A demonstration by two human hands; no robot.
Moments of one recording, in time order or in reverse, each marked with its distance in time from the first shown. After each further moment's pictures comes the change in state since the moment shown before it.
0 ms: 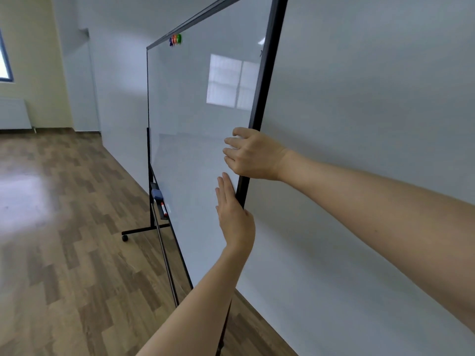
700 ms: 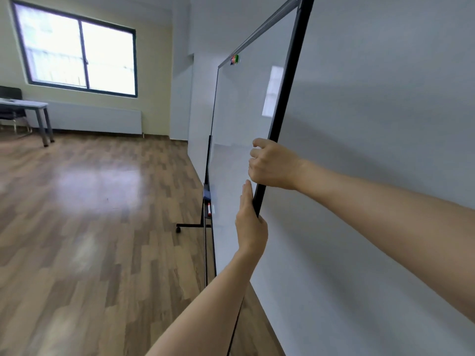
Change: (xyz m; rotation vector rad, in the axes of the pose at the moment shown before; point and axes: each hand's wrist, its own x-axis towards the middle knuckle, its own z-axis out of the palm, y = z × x) left_hand 0.319 -0.157 0.027 0.055 0.156 -0.011; right_hand 0.249 0.043 0.268 -0.043 0.159 -0.065
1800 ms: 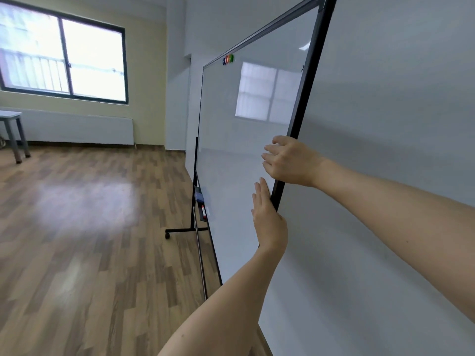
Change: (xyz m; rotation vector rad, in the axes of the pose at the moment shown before) left_hand 0.508 -0.252 0.131 0.021 -0.026 -0.050; right_hand 0.323 0.052 0.484 -0.001 -0.072 0.053
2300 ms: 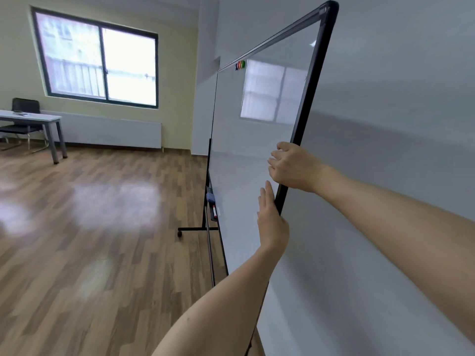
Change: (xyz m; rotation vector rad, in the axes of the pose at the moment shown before) left_hand 0.282 -0.105 0.099 0.059 0.006 -0.057; right_hand 0.165 0.029 0.269 0.021 0.018 -0.014
